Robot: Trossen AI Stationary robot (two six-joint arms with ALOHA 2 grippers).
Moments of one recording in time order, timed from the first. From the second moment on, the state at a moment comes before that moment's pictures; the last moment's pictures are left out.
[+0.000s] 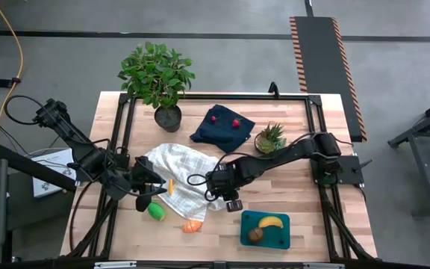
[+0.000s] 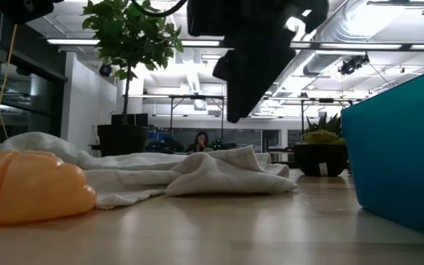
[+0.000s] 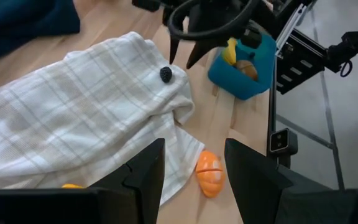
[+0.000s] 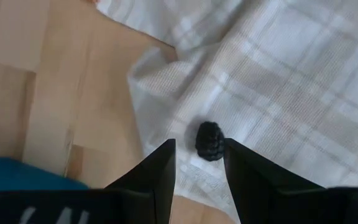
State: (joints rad) left arm -0.62 0.98 0.87 -0.65 -0.54 -0.98; right arm 0.23 2.03 1.64 -0.86 -0.06 0.00
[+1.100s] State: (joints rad) left arm -0.62 0.98 0.87 -0.66 -0.54 -1.00; right arm 0.20 2.15 1.64 -0.86 -0.13 -0.03
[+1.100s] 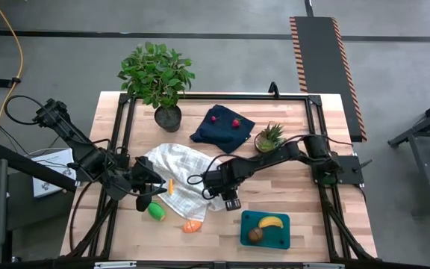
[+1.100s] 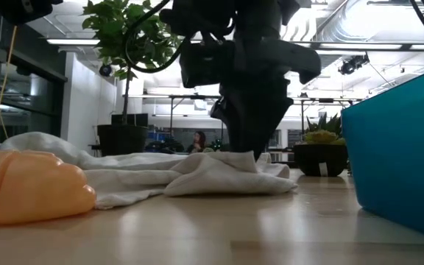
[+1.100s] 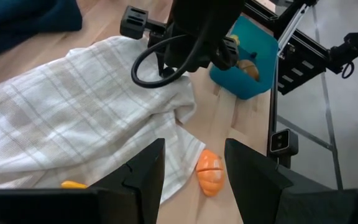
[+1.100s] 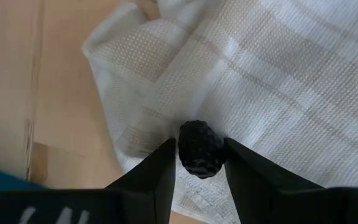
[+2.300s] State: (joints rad) left arm -0.62 0.98 0.87 -0.67 -0.54 -0.99; right arm 0.20 2.00 1.66 -0.90 -0.11 0.12
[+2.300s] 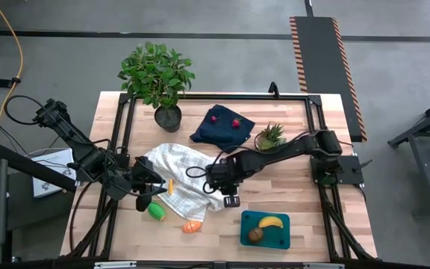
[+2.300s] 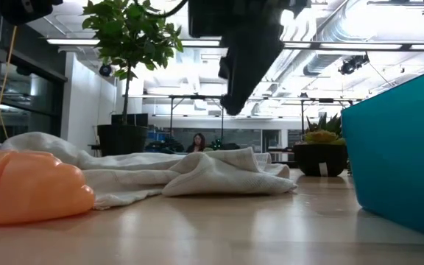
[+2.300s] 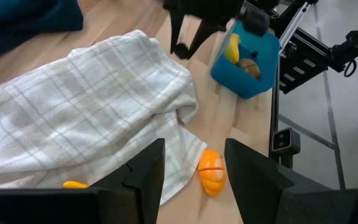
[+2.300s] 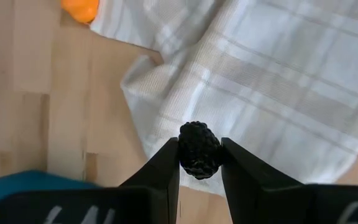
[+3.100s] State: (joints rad) left arm -0.62 0.98 0.87 -0.68 -0.54 -0.99; right arm 0.09 1.69 1.66 -1.00 -0.02 0.28
